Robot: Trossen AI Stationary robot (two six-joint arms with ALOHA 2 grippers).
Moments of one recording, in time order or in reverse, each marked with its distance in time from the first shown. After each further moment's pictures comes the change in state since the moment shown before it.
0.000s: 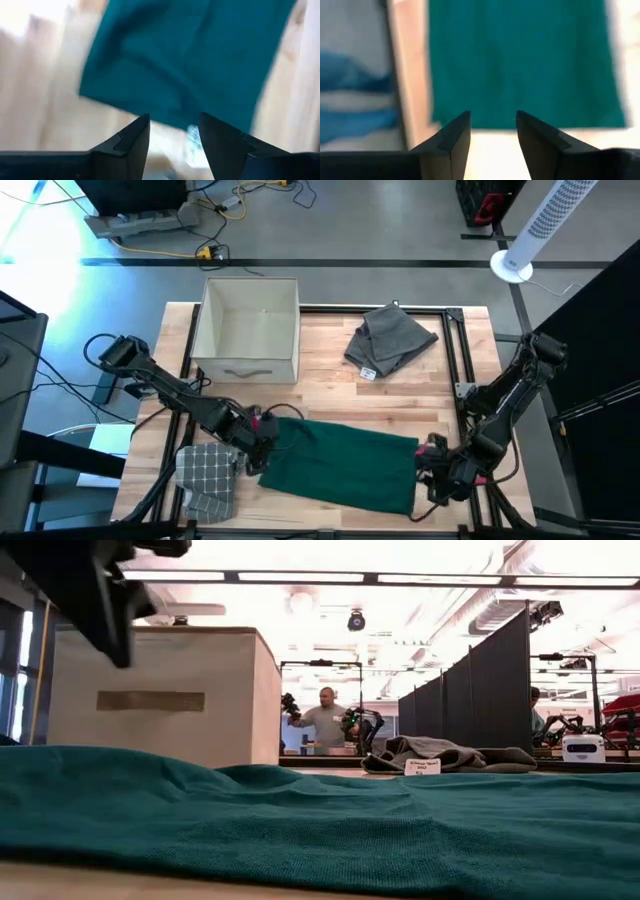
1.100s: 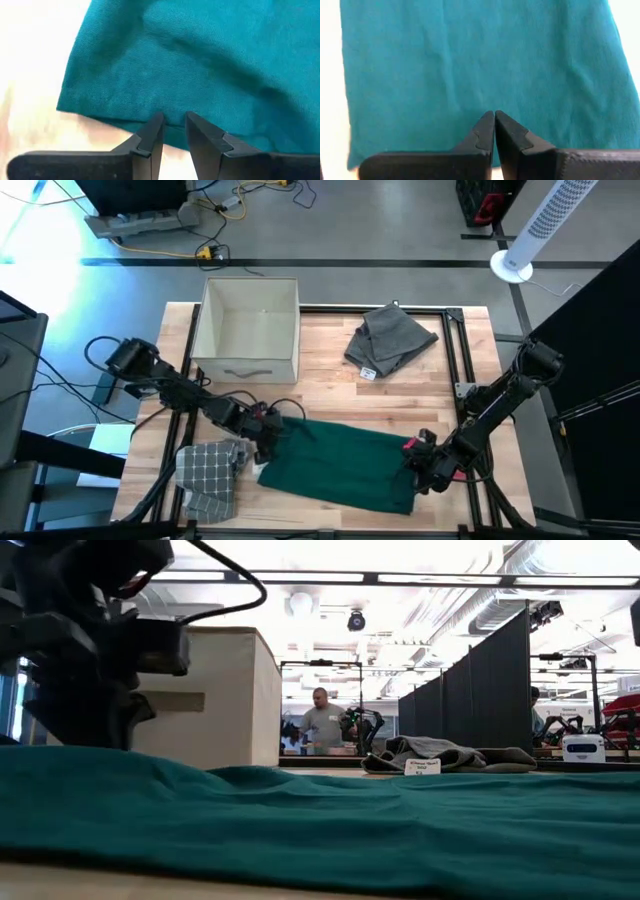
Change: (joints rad) left arm 0.116 0.046 -0.376 0.455 0.120 0.056; right arm -0.065 0.101 -0.246 0.307 -0.048 0.029
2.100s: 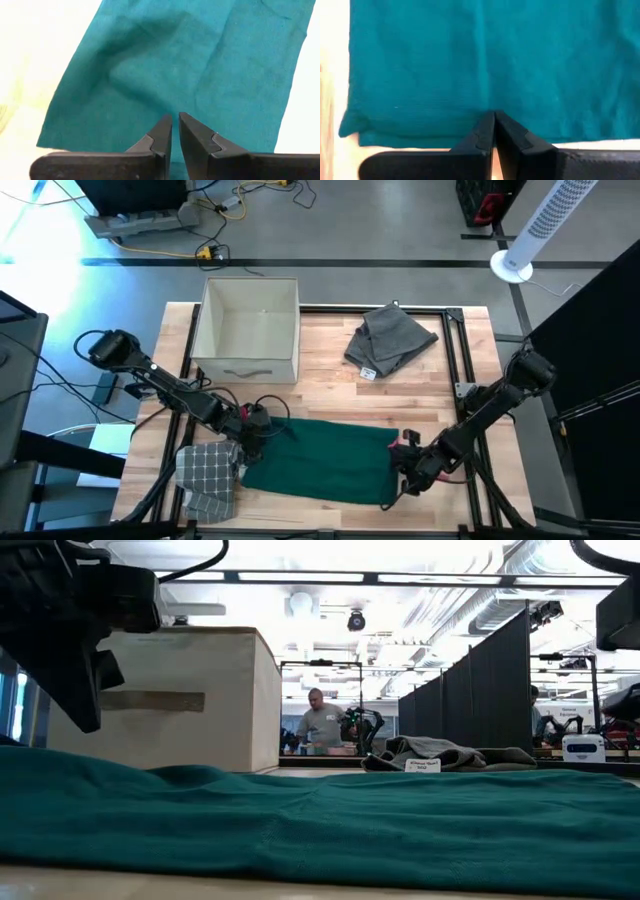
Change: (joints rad) left arm -0.076 -0.200 -0.002 -0.102 -0.040 -0.204; right arm -0.081 0.135 0.039 0.133 -0.006 -0.260
